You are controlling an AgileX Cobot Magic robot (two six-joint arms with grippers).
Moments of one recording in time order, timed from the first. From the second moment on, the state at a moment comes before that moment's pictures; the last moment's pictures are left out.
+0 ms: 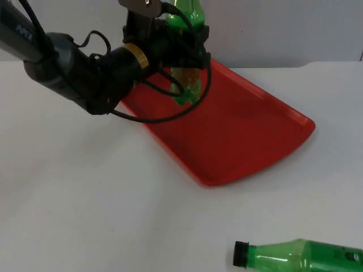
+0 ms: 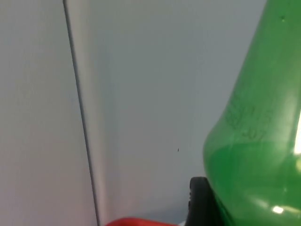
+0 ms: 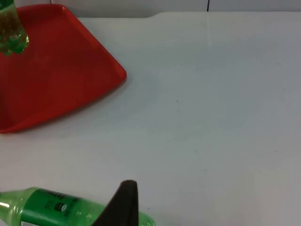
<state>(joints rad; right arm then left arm) 0.06 0.00 -0.52 -0.02 1.08 0.01 -0.34 2.42 -1.45 0.36 -0.94 -0.20</state>
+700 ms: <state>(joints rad) 0.06 0.00 -0.52 -0.02 1.08 0.01 -0.34 2.45 -1.45 0.36 -0.96 -0.19</state>
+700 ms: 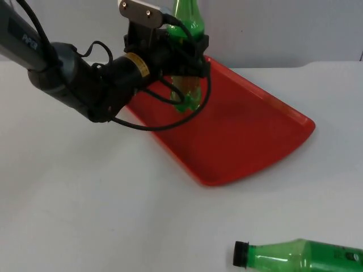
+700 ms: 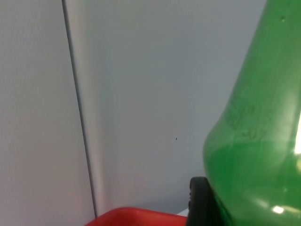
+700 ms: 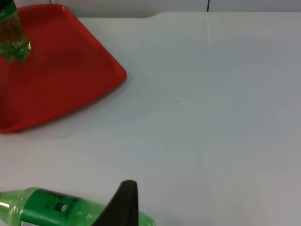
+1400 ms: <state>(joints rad) 0.06 0.00 -0.52 -0.02 1.08 0.00 -0.34 2.49 -1.45 0.41 -0.99 -0.19</state>
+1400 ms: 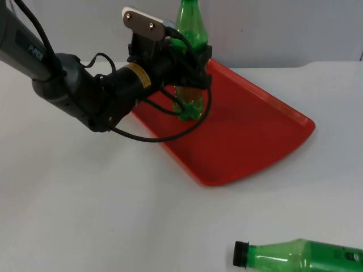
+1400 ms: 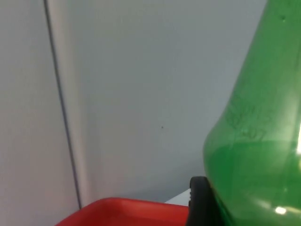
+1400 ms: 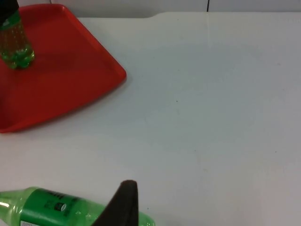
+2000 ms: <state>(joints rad) 0.06 0.00 -0.52 -0.02 1.08 0.00 -0.34 2.49 -1.45 0.45 -1.00 -0.19</state>
